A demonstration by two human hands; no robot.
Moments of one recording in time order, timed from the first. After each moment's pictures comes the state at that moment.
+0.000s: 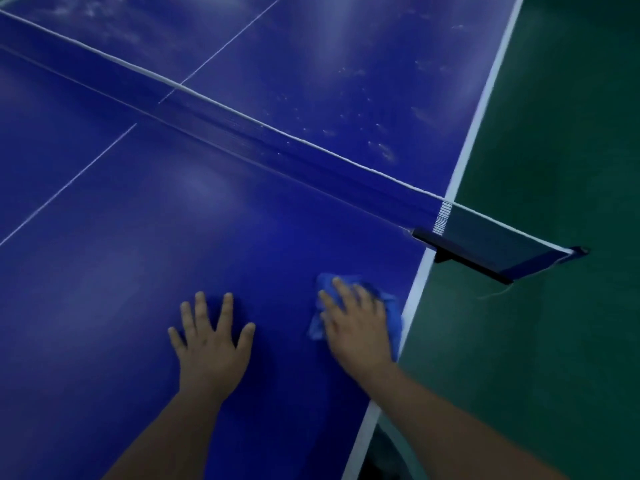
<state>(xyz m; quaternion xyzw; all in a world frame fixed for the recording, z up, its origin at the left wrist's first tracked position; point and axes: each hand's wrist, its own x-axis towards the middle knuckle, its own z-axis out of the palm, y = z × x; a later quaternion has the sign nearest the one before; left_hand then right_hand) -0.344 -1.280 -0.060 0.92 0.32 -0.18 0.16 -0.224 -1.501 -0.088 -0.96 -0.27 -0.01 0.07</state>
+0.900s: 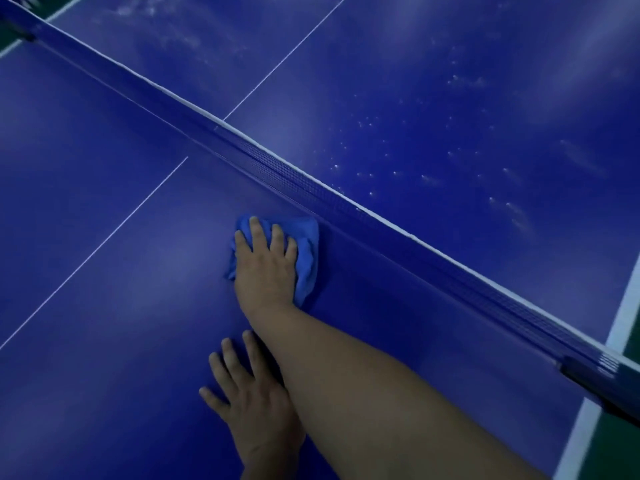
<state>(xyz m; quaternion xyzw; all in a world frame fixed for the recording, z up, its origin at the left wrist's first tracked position) -0.221 -1.229 -0.090 0.82 0.53 -0.14 0.12 -0.071 -1.145 -0.077 -0.91 -0.36 0.16 0.14</state>
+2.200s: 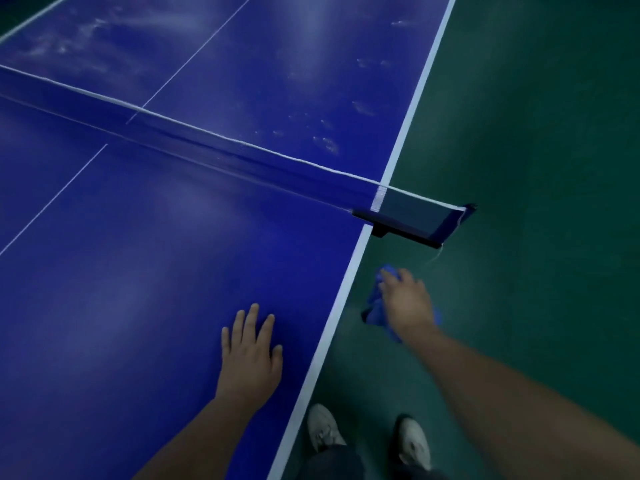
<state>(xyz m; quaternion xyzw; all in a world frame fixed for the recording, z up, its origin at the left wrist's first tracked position) -0.365 -1.421 -0.045 0.97 0.16 -0.16 0.11 -0.184 -1.676 -0.064 -0.98 -0.12 0.13 0.13</state>
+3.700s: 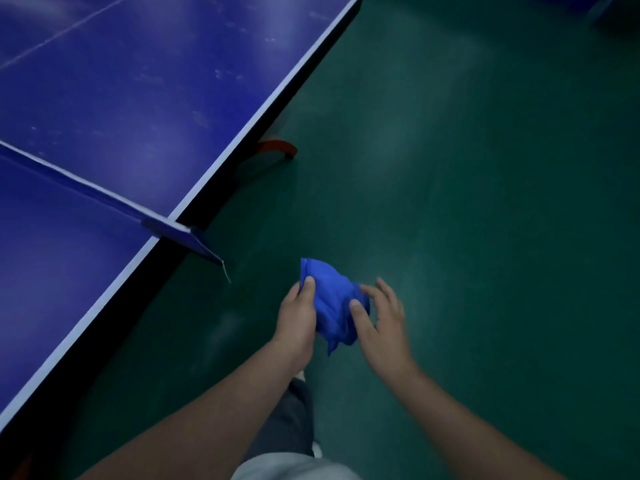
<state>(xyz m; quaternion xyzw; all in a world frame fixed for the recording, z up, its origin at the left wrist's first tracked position) -0.107 -1.947 0.041 0.49 0.40 -0.04 0.78 -0.096 -2.091 0.022 -0.89 -0.05 0.10 0.44</state>
